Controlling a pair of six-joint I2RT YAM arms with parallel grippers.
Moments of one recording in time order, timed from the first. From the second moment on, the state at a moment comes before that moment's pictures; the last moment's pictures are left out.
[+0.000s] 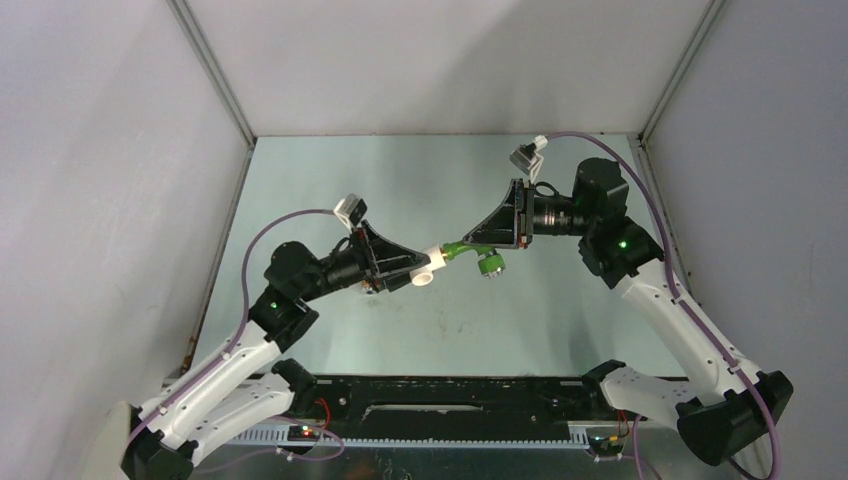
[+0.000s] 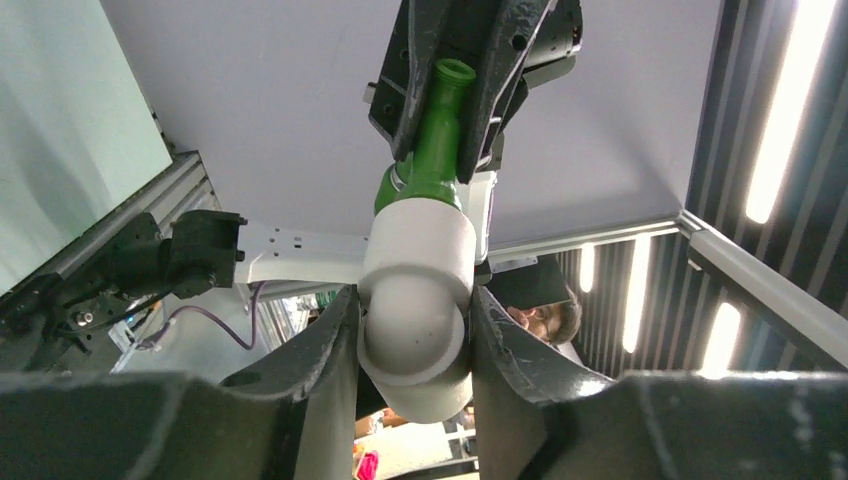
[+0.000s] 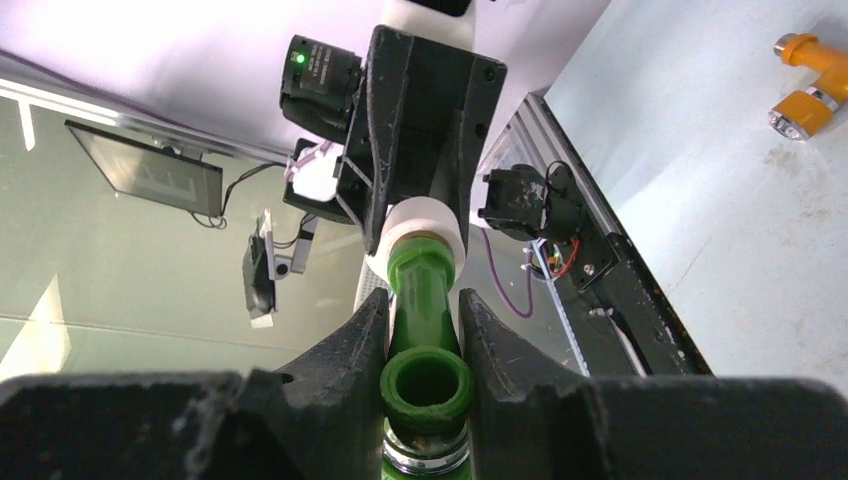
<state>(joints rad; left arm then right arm) -0.66 0.77 0.63 0.31 0.58 -1.58 0.47 1.10 1.13 -0.17 -1.00 0.99</state>
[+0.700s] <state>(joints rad) -0.69 0.81 0.94 -0.12 0.51 -0.87 0.47 1.10 1.13 -0.17 -0.99 1.01</state>
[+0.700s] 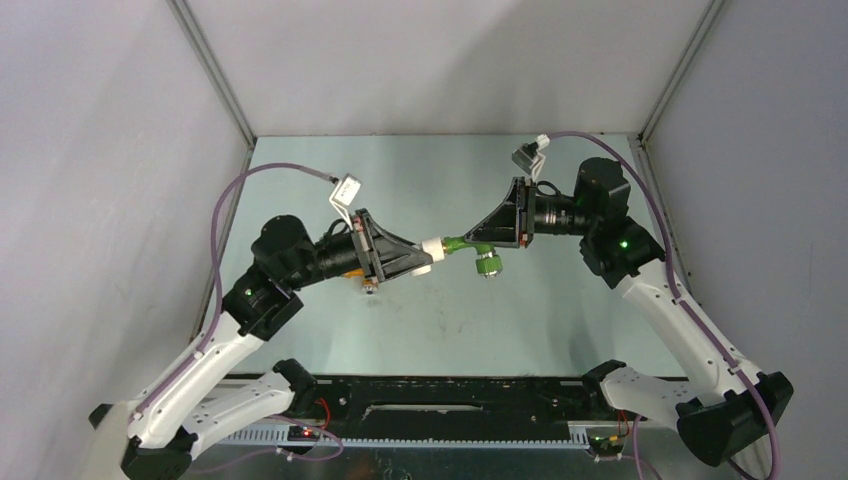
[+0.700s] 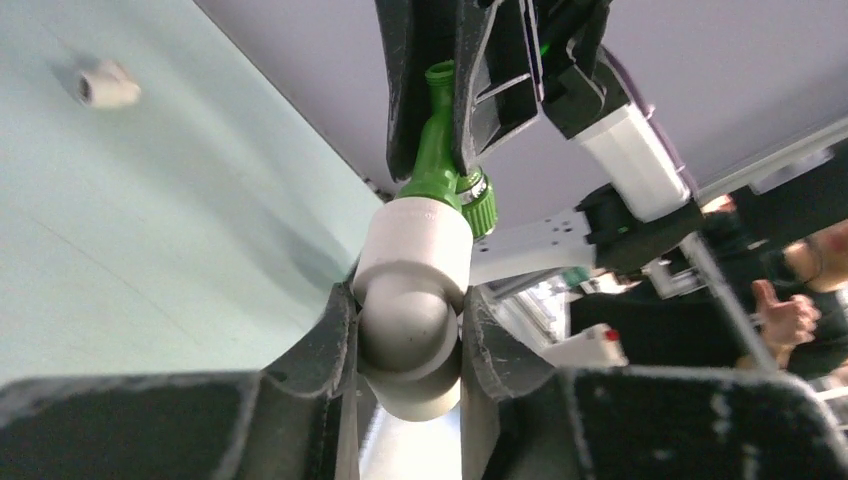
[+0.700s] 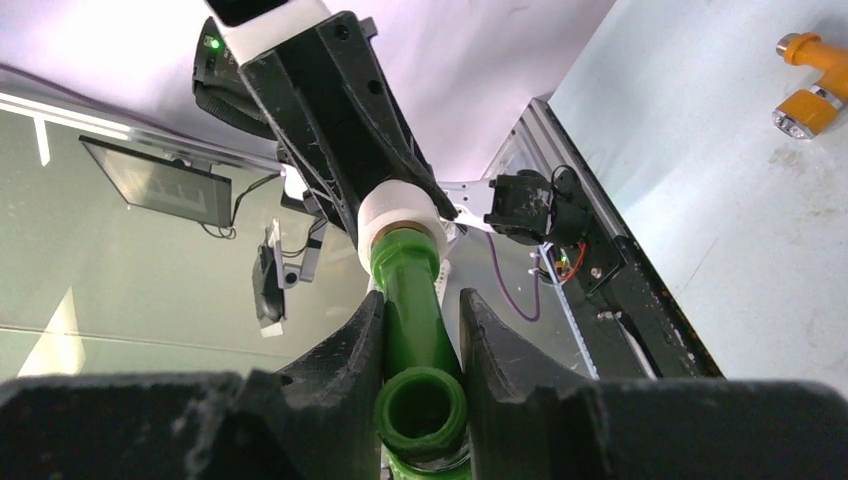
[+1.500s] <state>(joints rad) -1.19 0.78 1.09 -0.39 0.05 0.98 0.51 1.08 1.13 -0.14 -1.02 1.15</state>
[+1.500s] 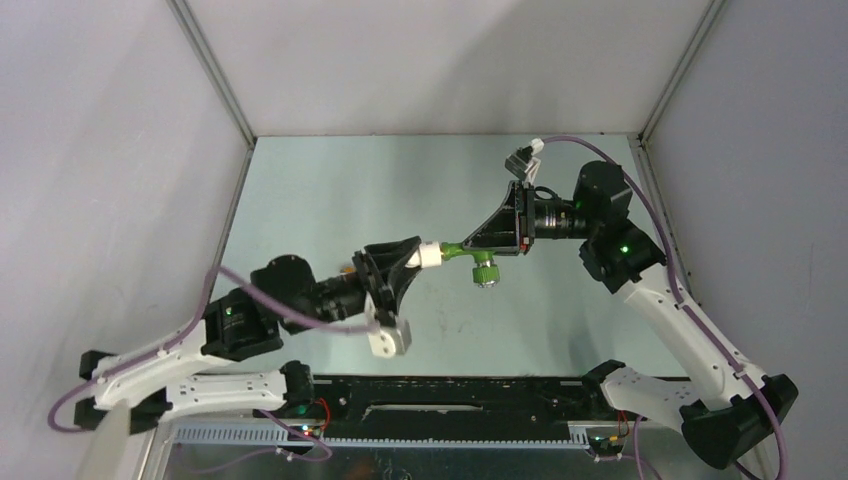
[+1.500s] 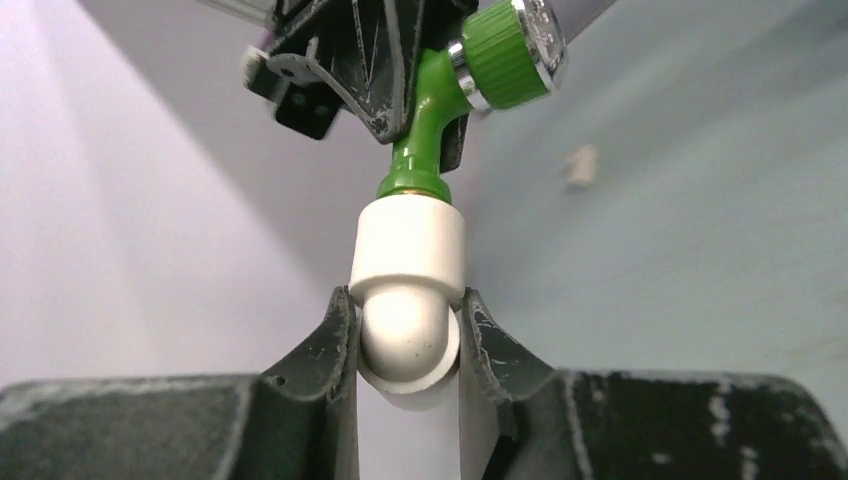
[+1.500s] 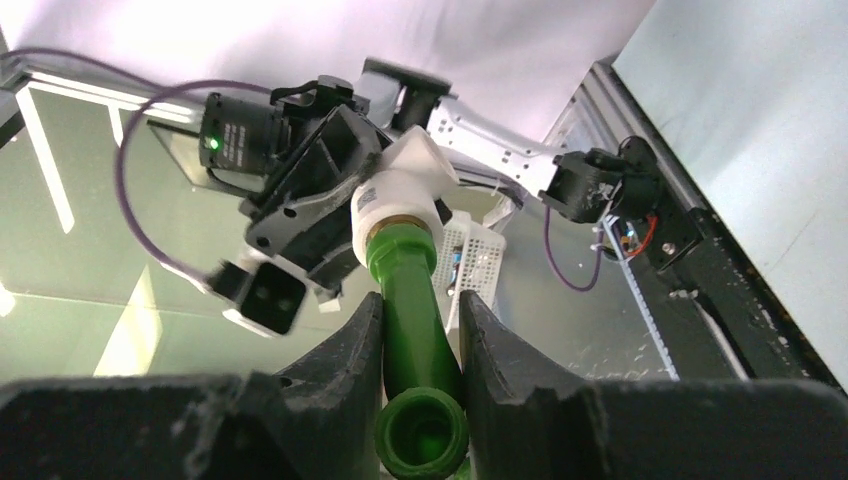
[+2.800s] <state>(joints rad) -1.29 0.63 1.09 -0.34 -0.60 0.03 0.38 1.07 1.13 -0.25 -1.00 1.04</state>
